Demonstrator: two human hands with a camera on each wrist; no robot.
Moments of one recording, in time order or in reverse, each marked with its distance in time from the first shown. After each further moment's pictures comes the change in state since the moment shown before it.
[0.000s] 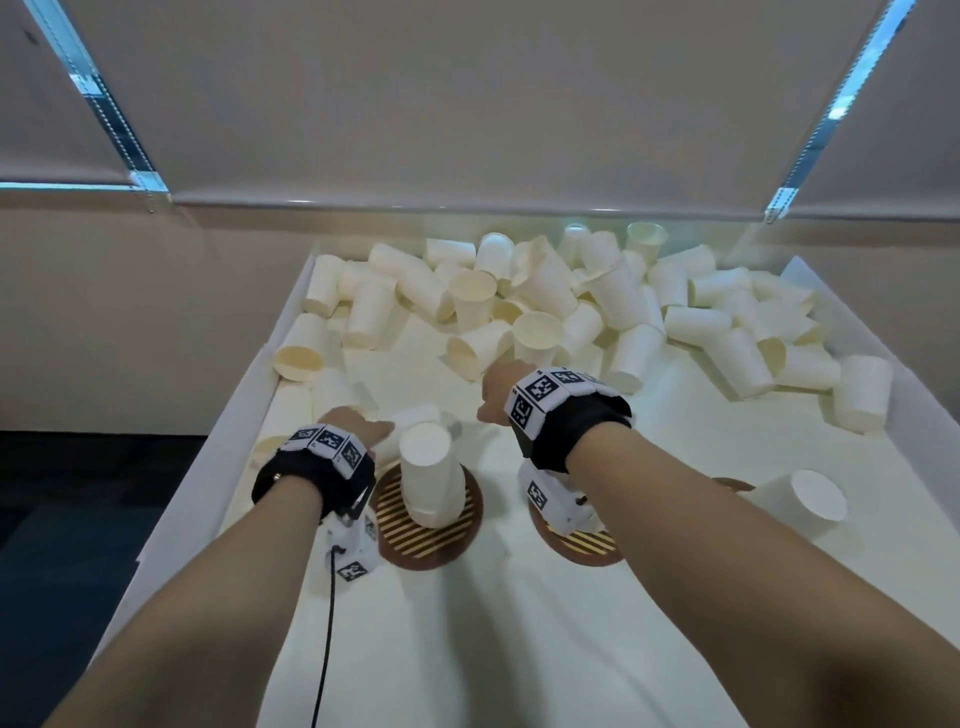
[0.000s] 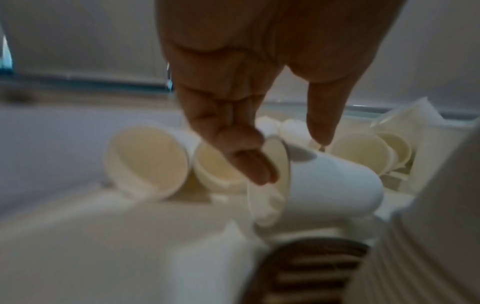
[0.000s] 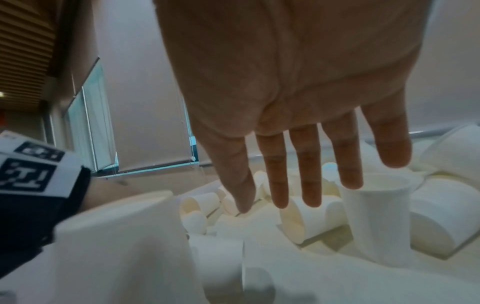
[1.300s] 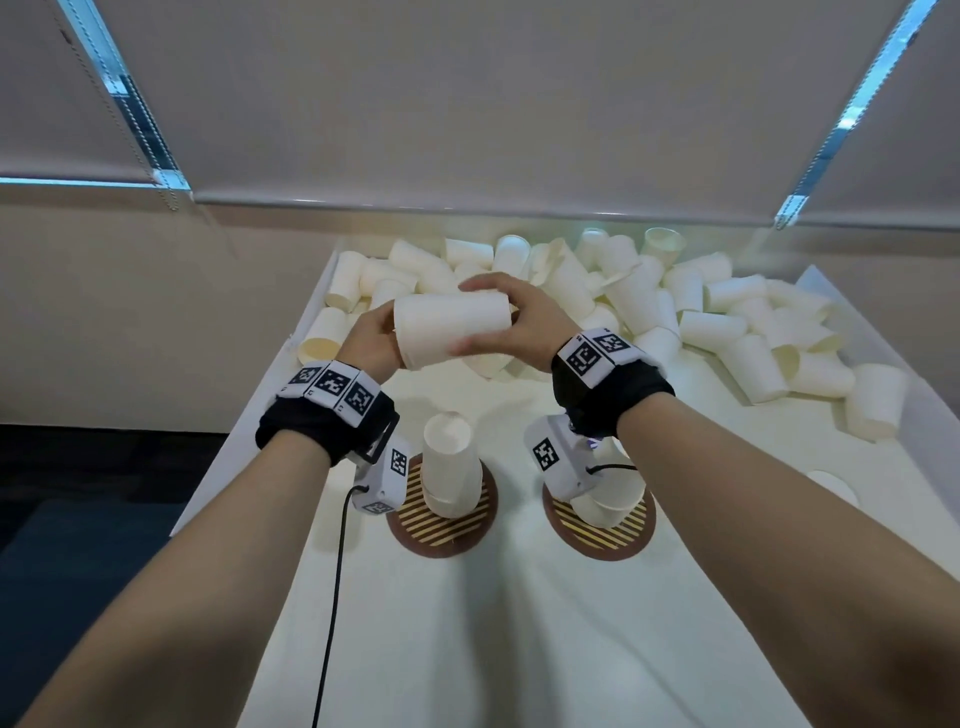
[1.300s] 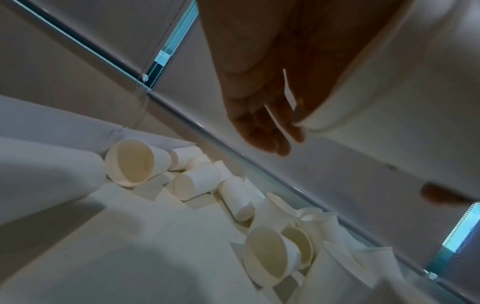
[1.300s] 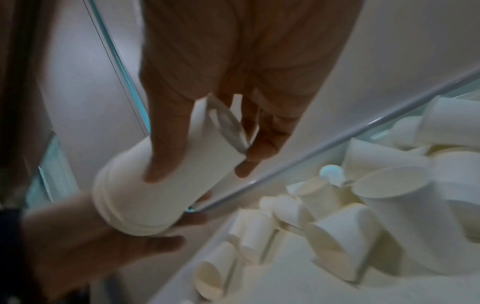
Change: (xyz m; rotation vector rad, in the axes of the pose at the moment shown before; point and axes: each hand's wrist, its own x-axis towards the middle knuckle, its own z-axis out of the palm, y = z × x) left_hand -0.048 0.059 -0.053 -0.470 0.106 0.650; right_hand -0.009 -0.016 -0.040 0.726 0.271 -0.333
